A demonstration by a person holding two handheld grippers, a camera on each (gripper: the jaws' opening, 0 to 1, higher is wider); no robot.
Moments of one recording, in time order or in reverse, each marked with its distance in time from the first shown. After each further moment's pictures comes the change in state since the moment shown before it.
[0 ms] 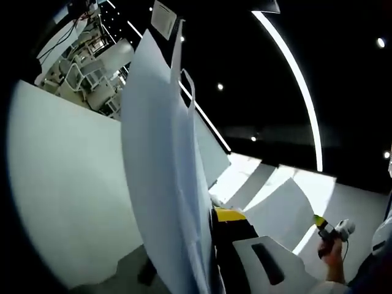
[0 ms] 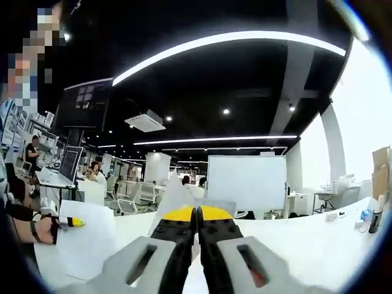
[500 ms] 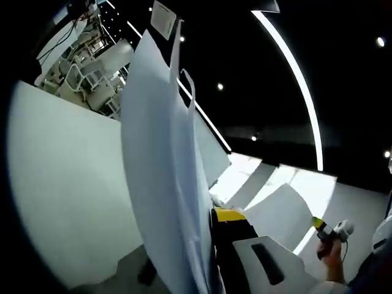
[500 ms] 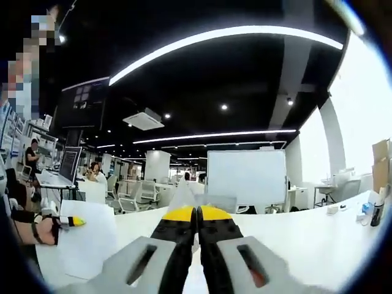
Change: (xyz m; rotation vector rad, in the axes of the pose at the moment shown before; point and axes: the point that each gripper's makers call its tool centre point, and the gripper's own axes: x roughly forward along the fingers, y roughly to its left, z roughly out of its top) left arm 0.000 0.000 0.000 0.005 0.001 0.003; right arm 0.000 -0.003 -0.011 0.026 0.025 -0.002
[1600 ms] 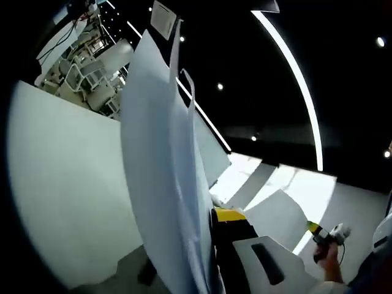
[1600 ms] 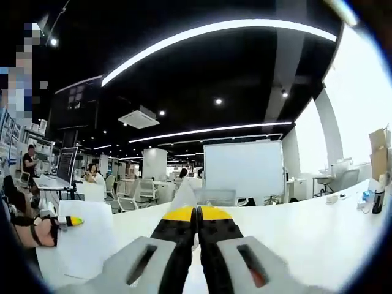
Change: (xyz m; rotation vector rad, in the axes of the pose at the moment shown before) left arm 0.001 0.001 0.000 0.000 0.000 -0.001; right arm 0.003 -0.008 -0.022 0.056 0.030 -0.026
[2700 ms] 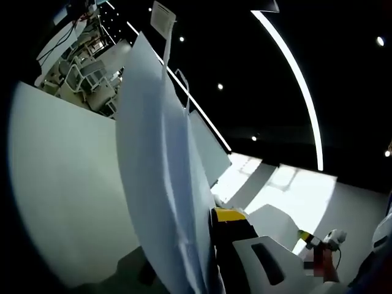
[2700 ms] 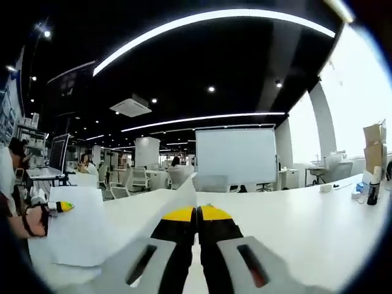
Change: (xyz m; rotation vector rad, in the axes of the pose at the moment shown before) left arm -0.001 -0.001 0.001 0.003 0.000 0.002; right arm 0.001 -0.008 -0.040 -0.003 0.080 -0.057
